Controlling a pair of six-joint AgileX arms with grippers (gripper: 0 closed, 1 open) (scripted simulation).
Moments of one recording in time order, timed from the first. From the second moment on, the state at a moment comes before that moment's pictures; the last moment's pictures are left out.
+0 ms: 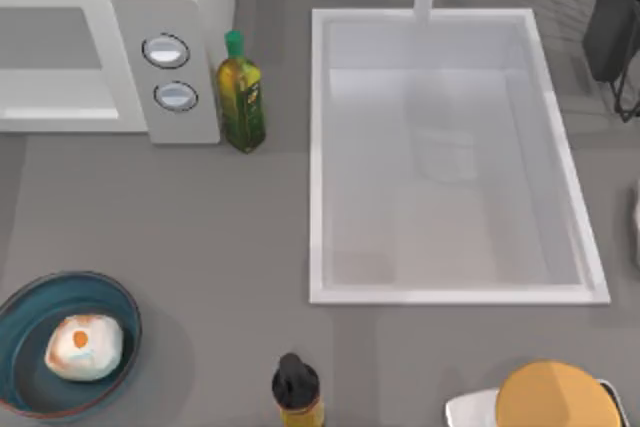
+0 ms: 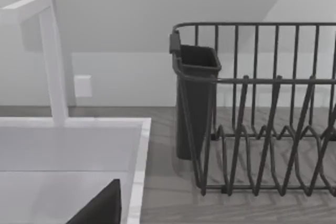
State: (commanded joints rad) left arm 0.99 1.78 1.02 -0.33 0.65 0.87; right arm 0.00 0.00 0.00 0.00 0.00 0.00
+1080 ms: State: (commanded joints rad) left arm 0.67 1.35 0.56 -0.13 0.48 0.54; right arm 0.00 0.00 0.00 0.00 0.00 0.00
